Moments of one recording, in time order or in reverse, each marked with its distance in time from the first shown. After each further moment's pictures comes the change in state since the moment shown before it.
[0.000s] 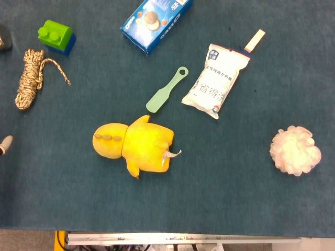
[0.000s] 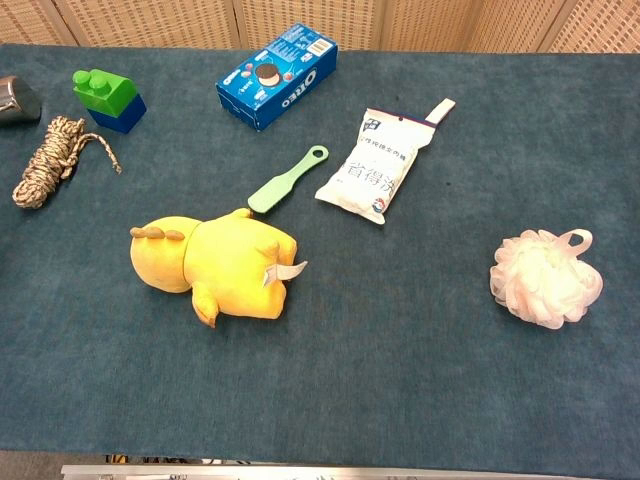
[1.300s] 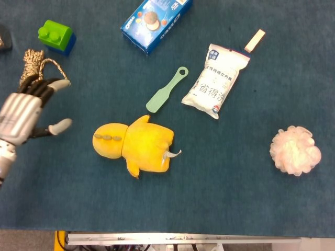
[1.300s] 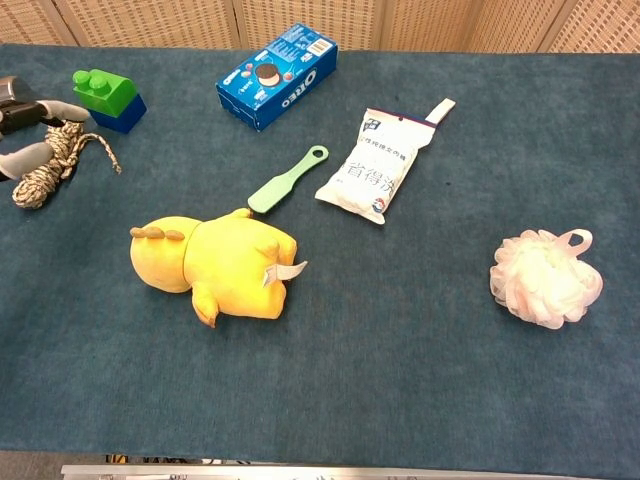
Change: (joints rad) left arm -0.262 -0.082 0.000 0.141 0.167 -0.275 -0.386; right arm 0.043 0.087 0.073 -0.085 0.011 0.027 0.000
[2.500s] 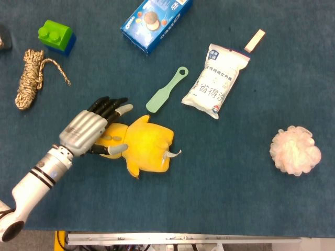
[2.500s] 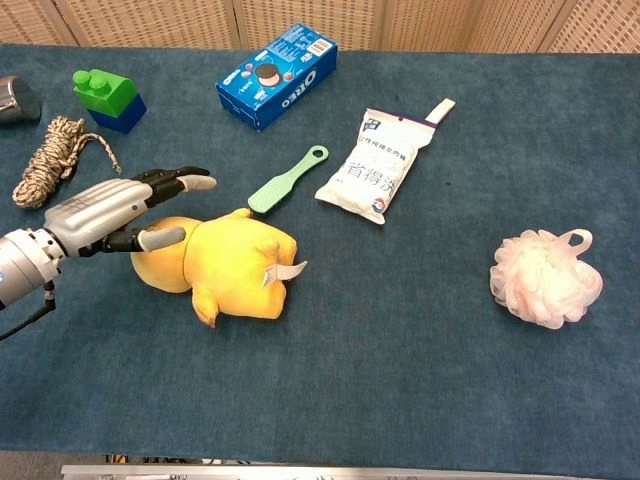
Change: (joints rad) left arm -0.137 -0.252 0.101 0.115 0.051 -0.108 0.024; right arm -0.043 0.008 -0.021 0.018 0.015 0.033 0.036
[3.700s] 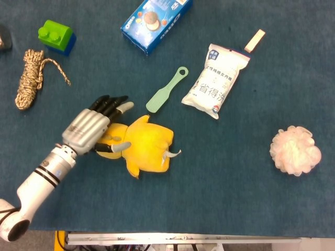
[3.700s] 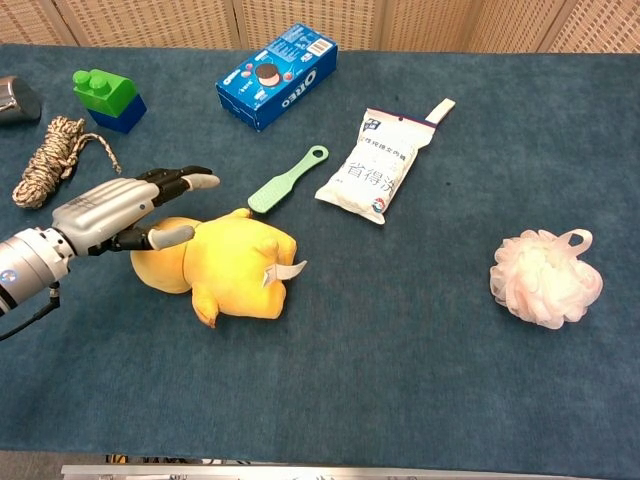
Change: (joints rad) left arm -0.015 -0.010 0.001 -0.039 -0.064 -0.008 0.086; right arm -0.022 0.000 -0.002 0.011 0.000 0.017 0.023
